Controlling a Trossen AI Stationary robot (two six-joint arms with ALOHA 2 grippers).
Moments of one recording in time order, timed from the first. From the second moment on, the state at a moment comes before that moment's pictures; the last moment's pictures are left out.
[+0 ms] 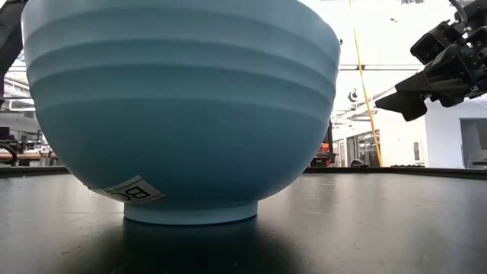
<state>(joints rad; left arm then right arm) 0.27 1.96 1.99 -1.52 0.04 -0.07 0.15 0.27 0.02 0.02 0.10 0.22</state>
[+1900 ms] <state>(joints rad) 0.16 2.01 2.17 -1.46 0.05 -0.07 0.15 0.27 0.02 0.03 0.07 0.24</state>
